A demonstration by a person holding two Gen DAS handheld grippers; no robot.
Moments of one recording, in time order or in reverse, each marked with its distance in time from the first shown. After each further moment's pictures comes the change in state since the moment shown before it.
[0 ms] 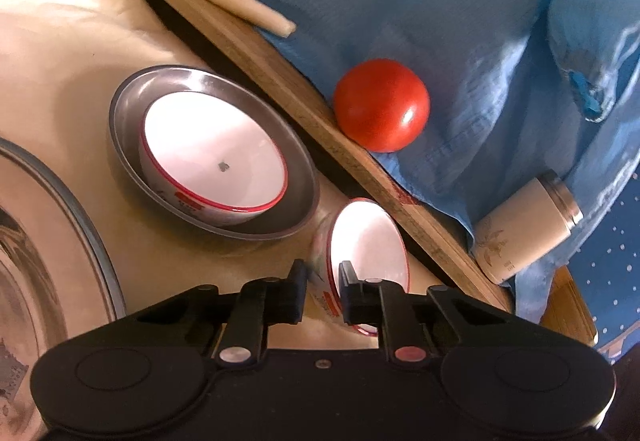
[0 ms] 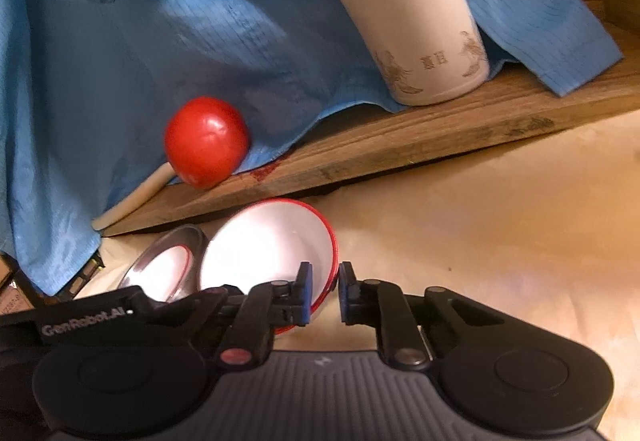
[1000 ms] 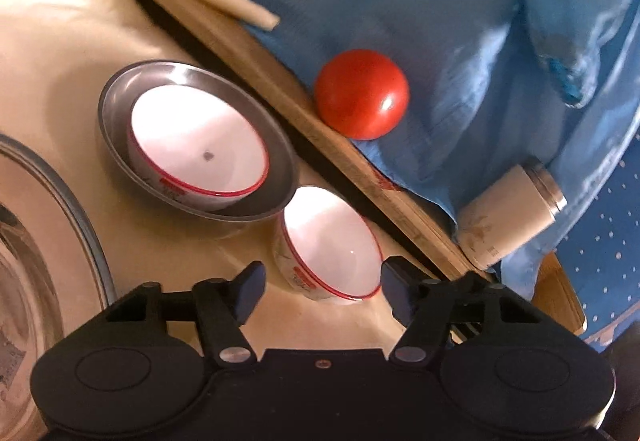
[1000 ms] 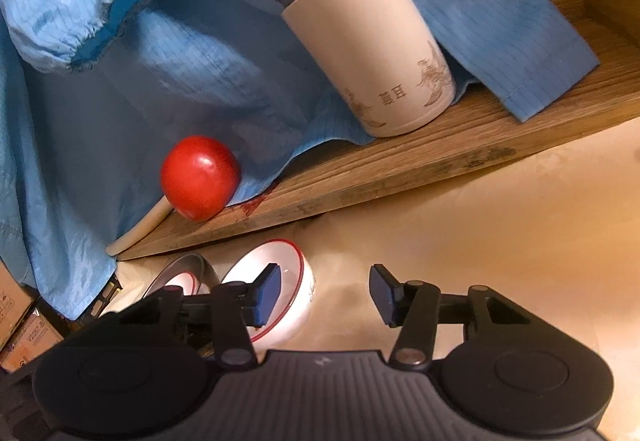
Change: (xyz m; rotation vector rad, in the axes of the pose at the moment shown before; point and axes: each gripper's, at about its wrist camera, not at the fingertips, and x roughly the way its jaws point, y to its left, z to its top) left arm -0.003 -0.004 -0.004 -0.004 0.024 -0.020; right arm -0.015 -0.029 0.022 0.074 0.011 0.063
